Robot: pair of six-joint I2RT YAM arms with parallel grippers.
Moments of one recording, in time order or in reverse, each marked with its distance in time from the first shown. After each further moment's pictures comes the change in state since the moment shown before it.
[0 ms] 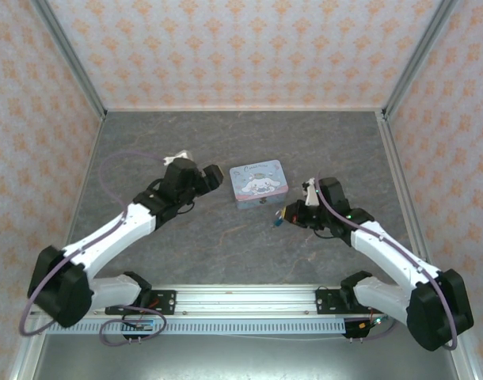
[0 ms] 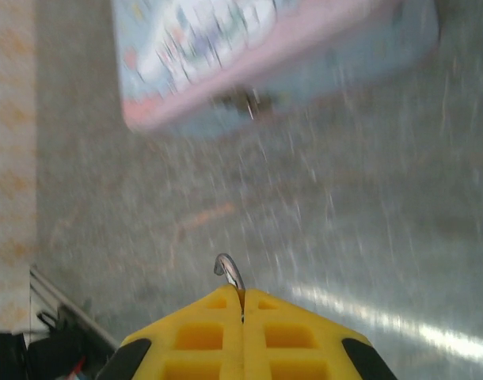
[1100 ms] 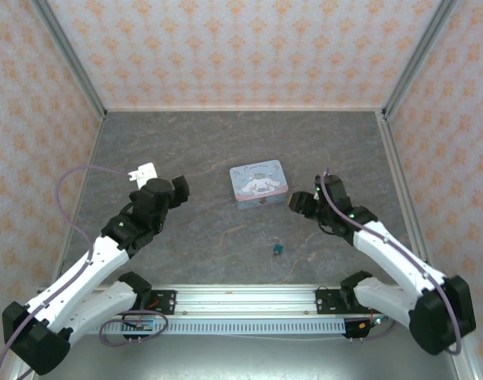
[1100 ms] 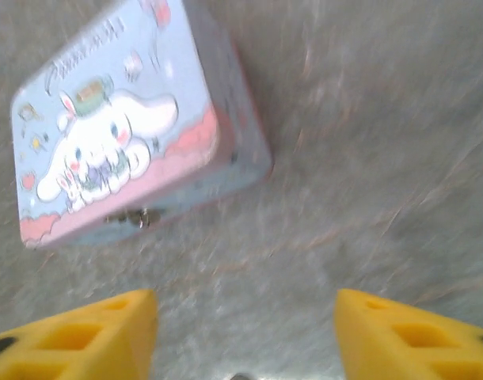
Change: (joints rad) left arm 0.013 -0.349 -0.119 -0.208 -0.435 0.240; right arm -0.007 -0.074 0.047 -0.035 0.433 -0.044
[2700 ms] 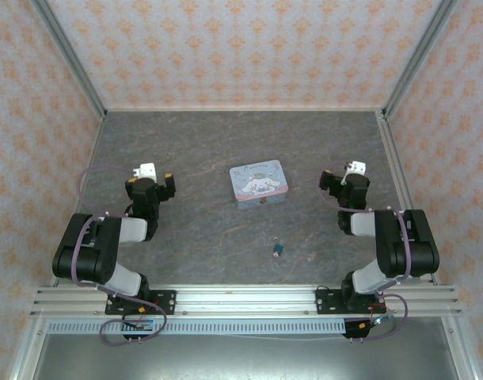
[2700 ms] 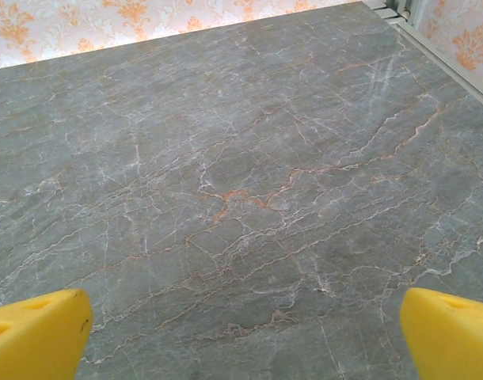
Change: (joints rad) left arm 0.445 0.657 -0.315 1.173 0.289 0.536; right arm -0.431 0.547 -0.229 1.136 0.148 -0.503
